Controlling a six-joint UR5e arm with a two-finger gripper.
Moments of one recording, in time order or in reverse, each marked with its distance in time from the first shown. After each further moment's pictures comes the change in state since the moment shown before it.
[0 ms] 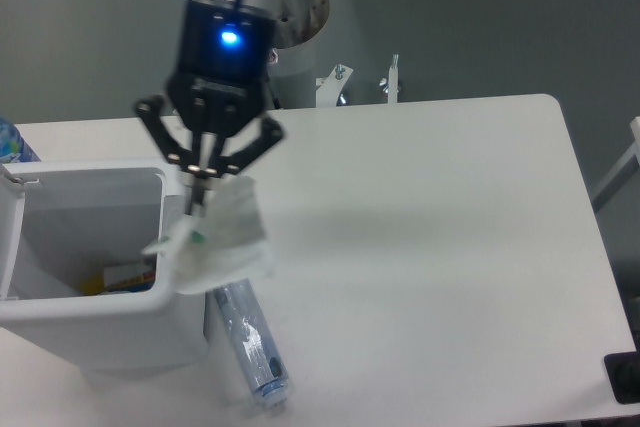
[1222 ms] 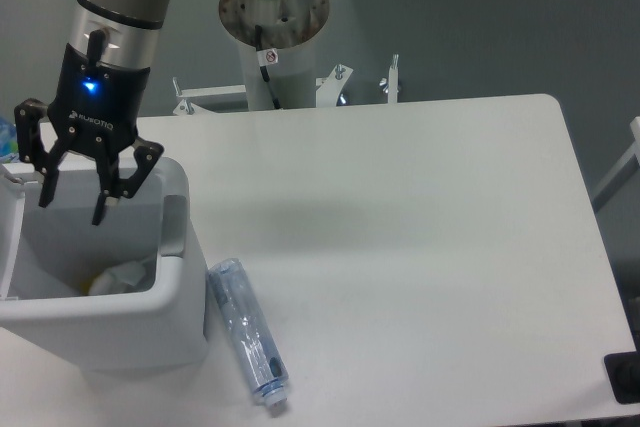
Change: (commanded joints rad) arm -0.111 -0.015 -0.074 0.000 0.055 0.037
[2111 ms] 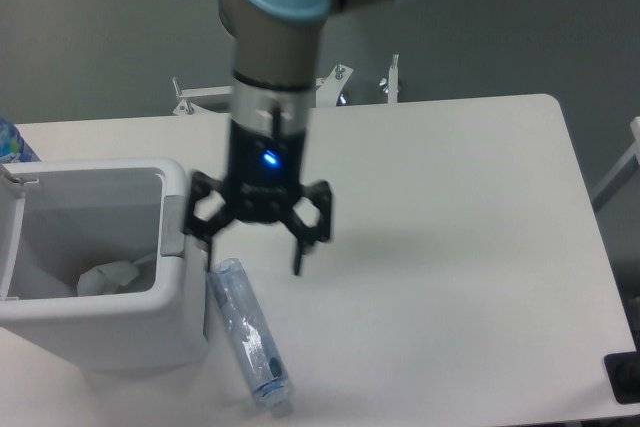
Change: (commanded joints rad) arm 0.259 -0.251 0.133 0.000 0.057 -0.006
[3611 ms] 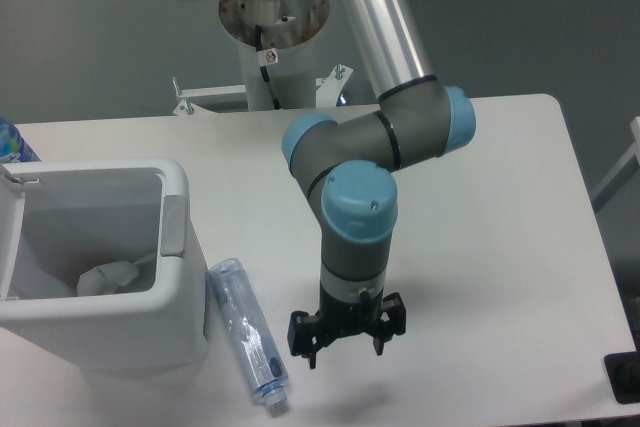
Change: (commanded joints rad) arm -0.023 -0.263 0.039 0.000 0.201 -0.021
